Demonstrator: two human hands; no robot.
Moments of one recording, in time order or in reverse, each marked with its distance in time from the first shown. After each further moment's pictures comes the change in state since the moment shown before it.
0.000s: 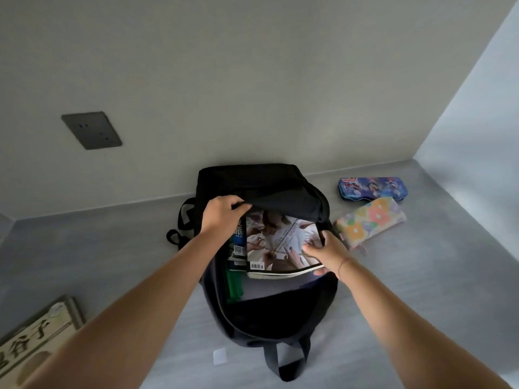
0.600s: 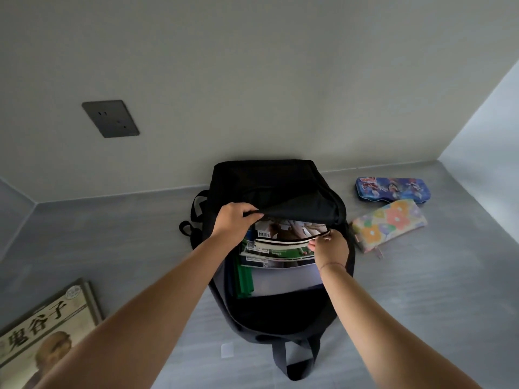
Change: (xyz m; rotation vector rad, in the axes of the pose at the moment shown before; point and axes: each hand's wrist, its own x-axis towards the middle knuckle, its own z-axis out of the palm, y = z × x) left_hand -0.009 -0.018 0.004 -0.025 -0.121 -0.036; right_hand 0.031 0.000 0.050 0.215 0.347 0.075
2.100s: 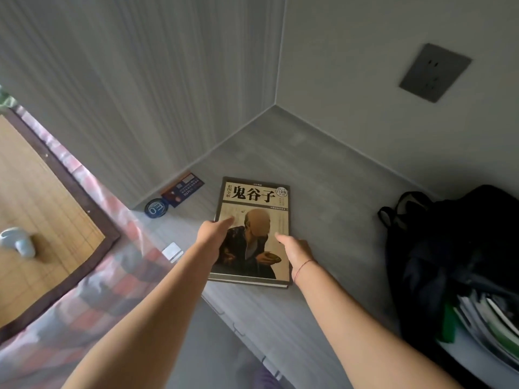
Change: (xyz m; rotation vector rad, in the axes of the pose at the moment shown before) left_hand -0.269 -0.295 -0.170 -0.968 0.728 -1.128; right_hand -0.293 0.038 0.303 -0.476 -0.889 0.052
